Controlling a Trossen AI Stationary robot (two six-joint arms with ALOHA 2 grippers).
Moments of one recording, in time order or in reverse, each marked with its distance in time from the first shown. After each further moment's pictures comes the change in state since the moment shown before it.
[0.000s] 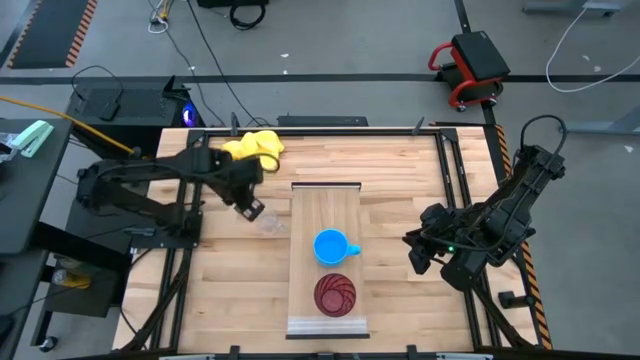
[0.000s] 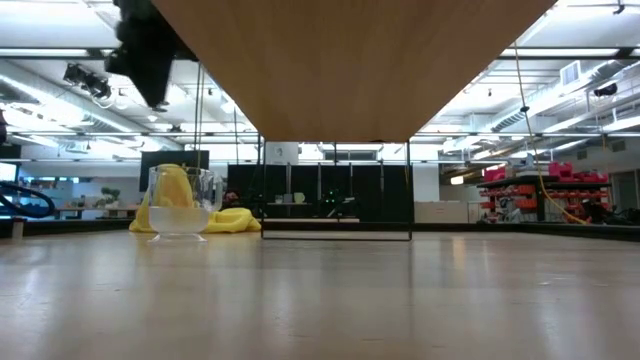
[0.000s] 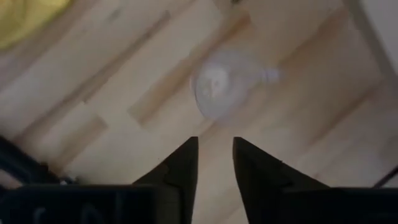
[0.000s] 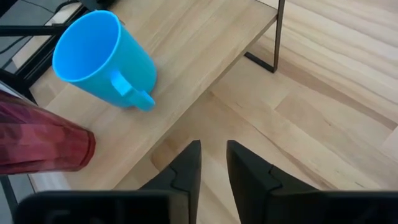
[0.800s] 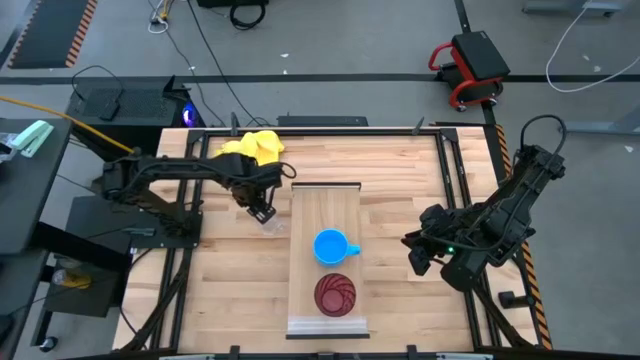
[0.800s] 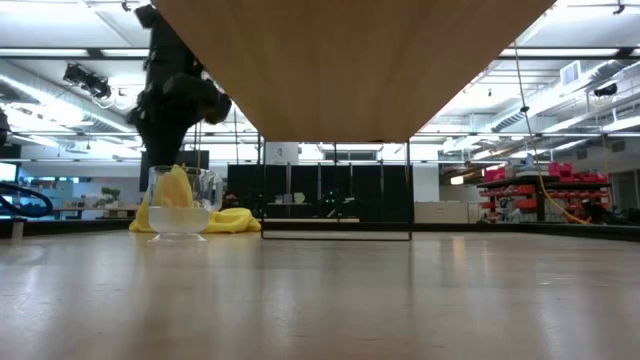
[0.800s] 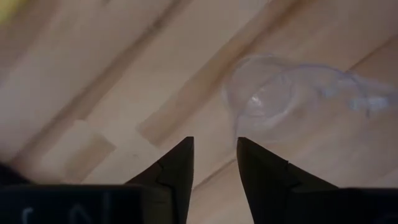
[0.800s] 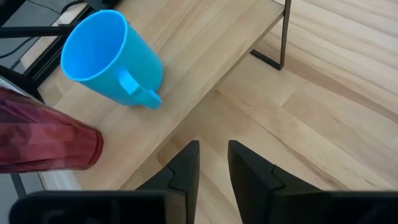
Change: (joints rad) left arm 0.072 0.219 -0.131 0.150 0.008 0.128; right arm 0.001 0.000 0.000 0.025 -0.008 -0.001
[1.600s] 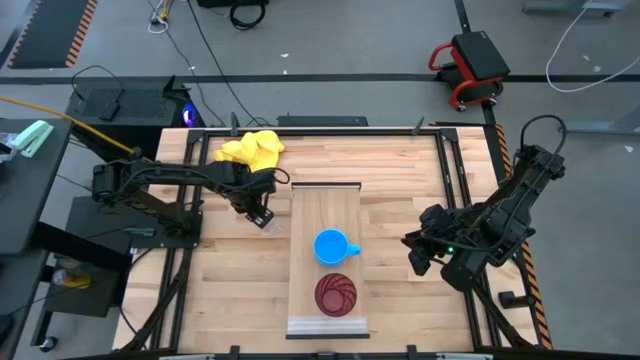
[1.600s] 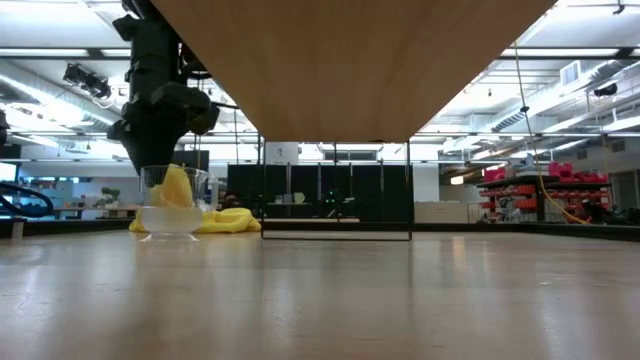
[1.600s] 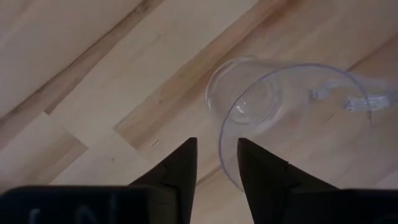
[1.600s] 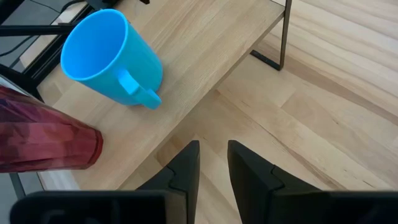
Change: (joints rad) left arm -0.018 -0.077 -0.148 0.150 0.038 -0.099; right arm 0.000 0.000 0.000 -0.002 0.000 -0.008
